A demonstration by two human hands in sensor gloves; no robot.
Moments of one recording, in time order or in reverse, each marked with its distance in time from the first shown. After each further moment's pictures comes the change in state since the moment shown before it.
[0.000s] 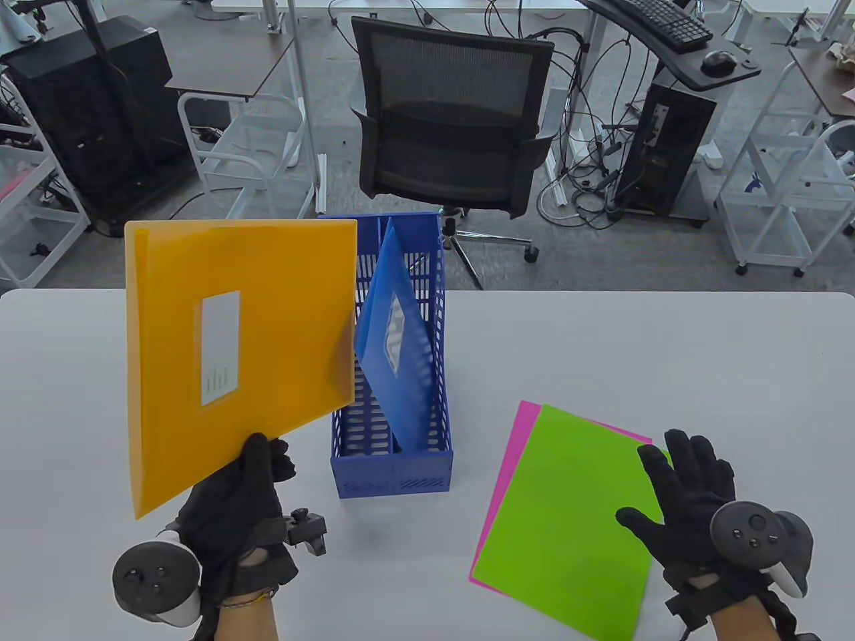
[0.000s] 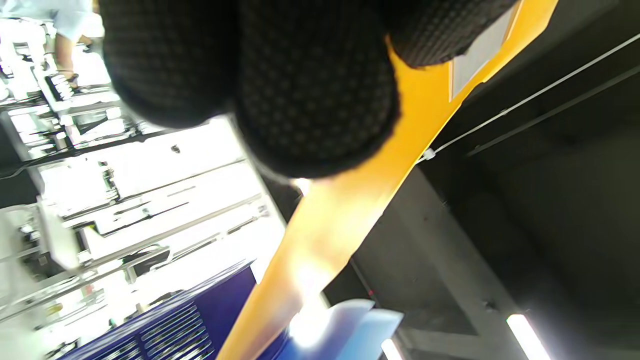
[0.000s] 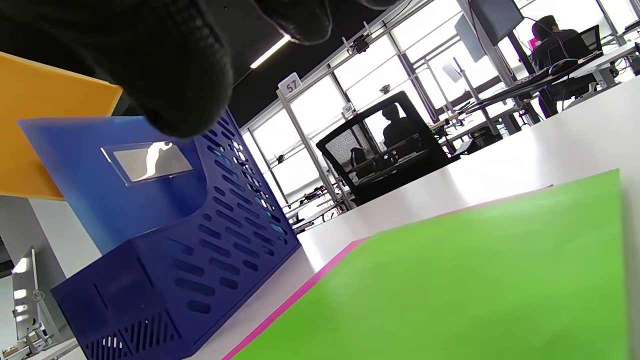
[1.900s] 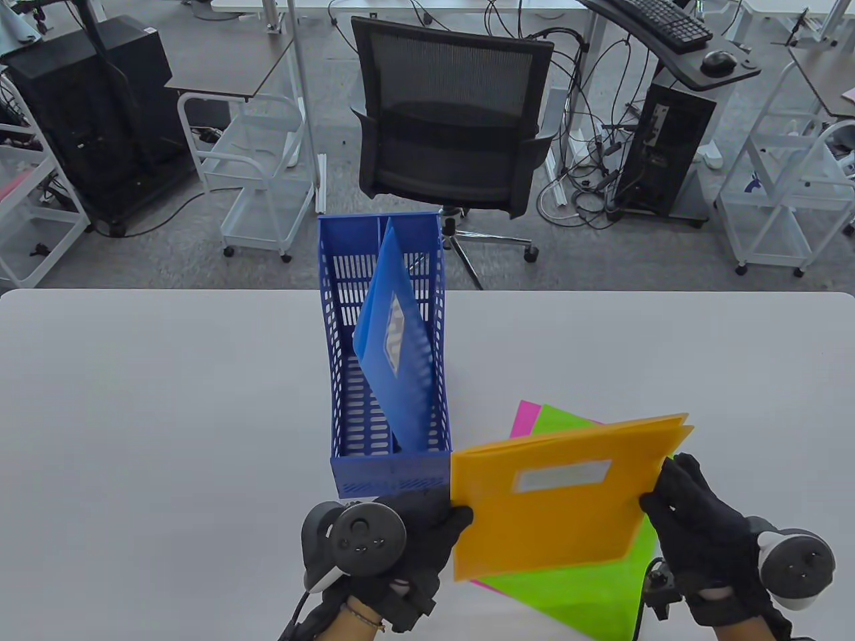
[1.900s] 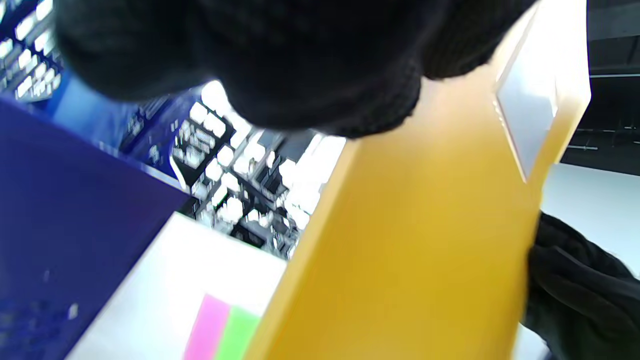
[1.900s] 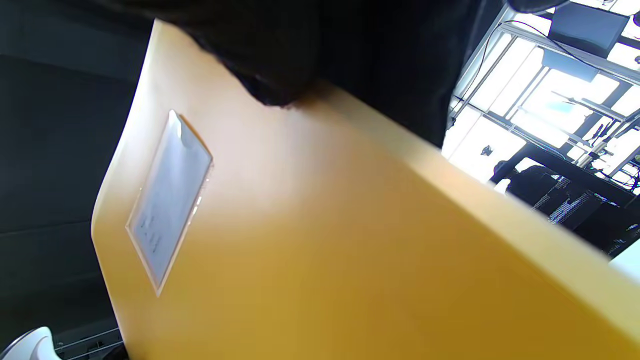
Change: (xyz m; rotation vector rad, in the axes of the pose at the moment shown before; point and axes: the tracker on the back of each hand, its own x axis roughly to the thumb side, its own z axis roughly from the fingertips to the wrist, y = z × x) left_hand 0.046 -0.142 0.073 -0.820 -0.230 -0.229; right_hand 0.025 -0.021 0.010 -0.306 -0.261 -0.450
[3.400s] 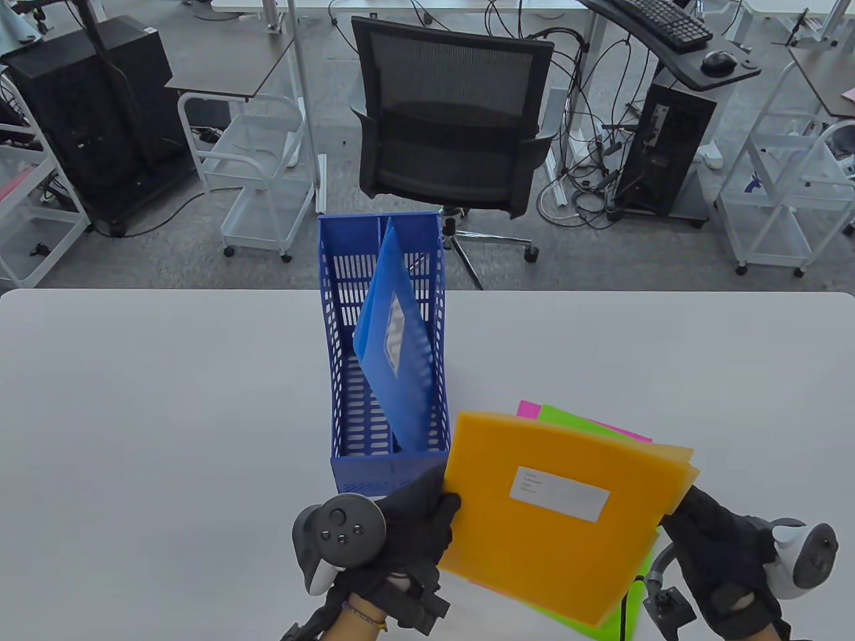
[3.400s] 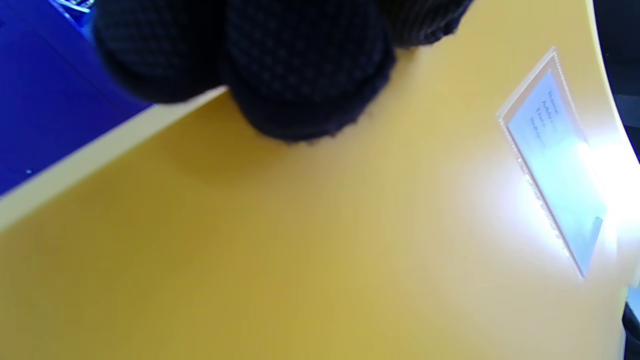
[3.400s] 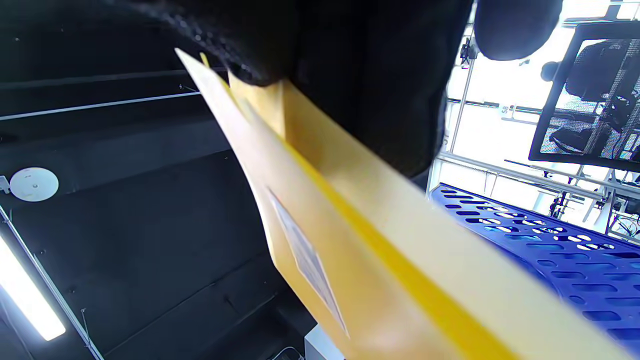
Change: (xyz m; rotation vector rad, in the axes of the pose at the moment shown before) left_hand -0.022 -0.016 0.004 -0.017 0.134 0.306; right_hand 0.009 0.002 -0.004 0.052 -0.013 -0.474
